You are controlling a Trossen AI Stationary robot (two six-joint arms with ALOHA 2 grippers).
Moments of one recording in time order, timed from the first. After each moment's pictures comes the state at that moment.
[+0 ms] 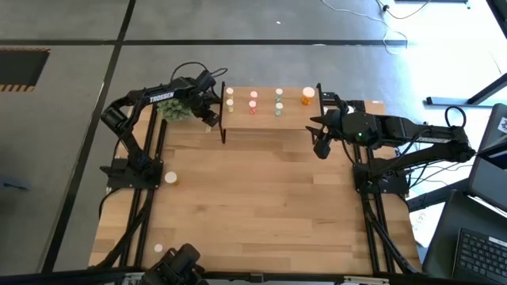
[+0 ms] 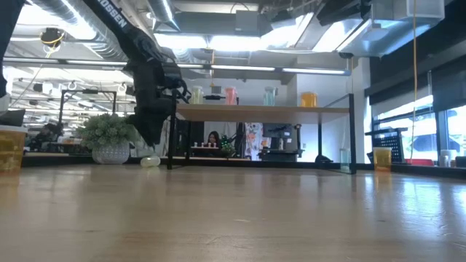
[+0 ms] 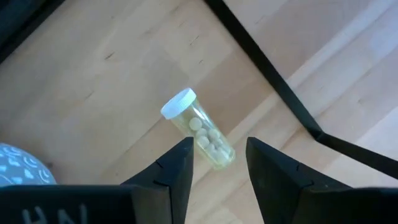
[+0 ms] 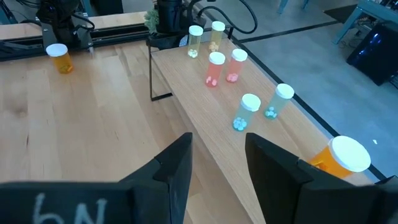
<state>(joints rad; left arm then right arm) 0.89 1.70 1.14 -0.73 0.13 -0.02 0.00 0.99 1.12 -0.68 0.49 0.15</state>
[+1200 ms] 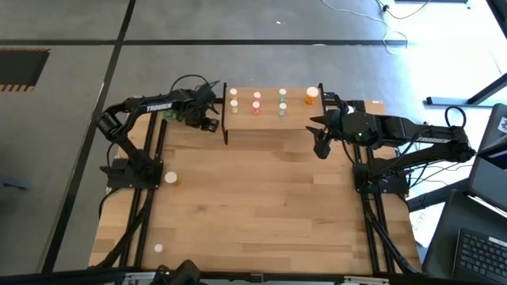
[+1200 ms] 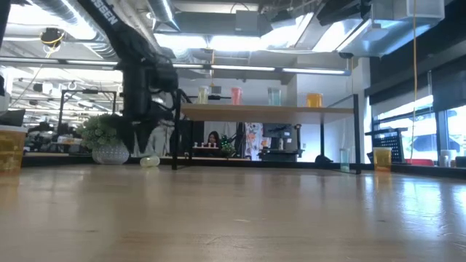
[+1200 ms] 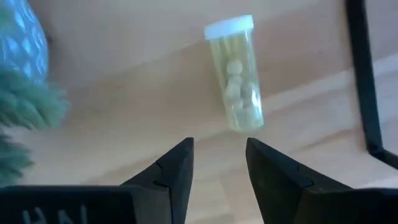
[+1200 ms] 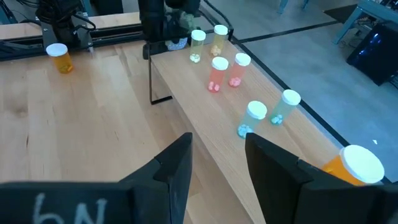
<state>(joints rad) 0.80 1.61 0.97 -0.68 -0.03 -0.46 0.00 0.99 1.12 -0.68 0.49 0.15</state>
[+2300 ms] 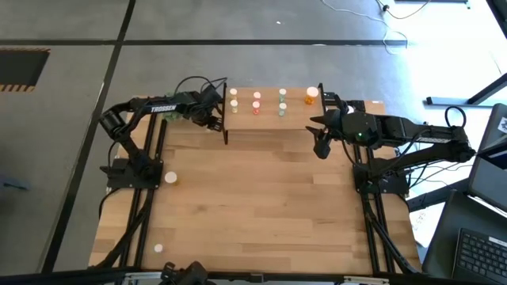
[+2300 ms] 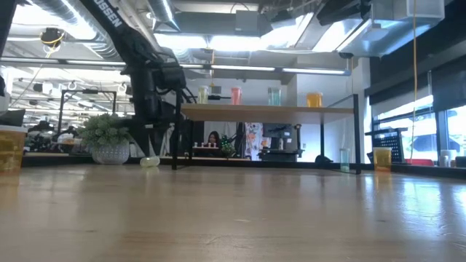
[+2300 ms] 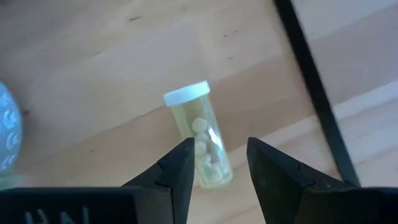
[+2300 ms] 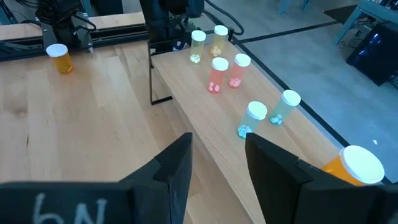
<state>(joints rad) 0.76 1.65 0.97 -0.51 -0.08 -0.44 0.00 0.99 1.12 -0.68 0.49 0.15</state>
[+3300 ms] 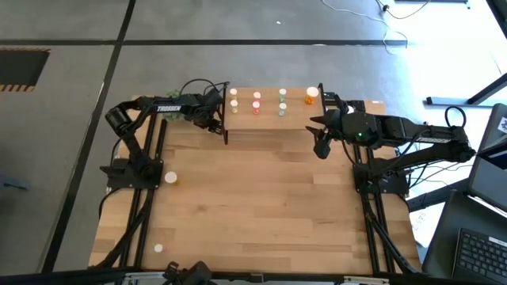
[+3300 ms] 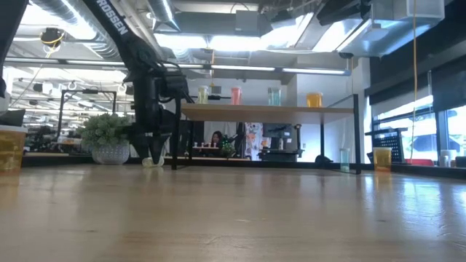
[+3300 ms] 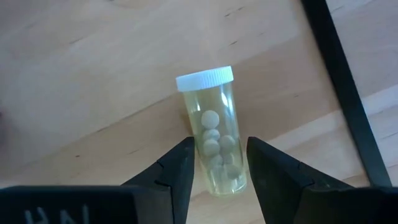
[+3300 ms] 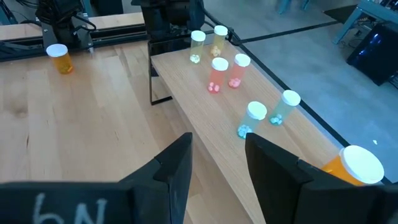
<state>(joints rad) 0.74 1.72 0.97 -0.49 -0.09 -0.41 0.00 0.99 1.12 -0.68 0.49 0.15</state>
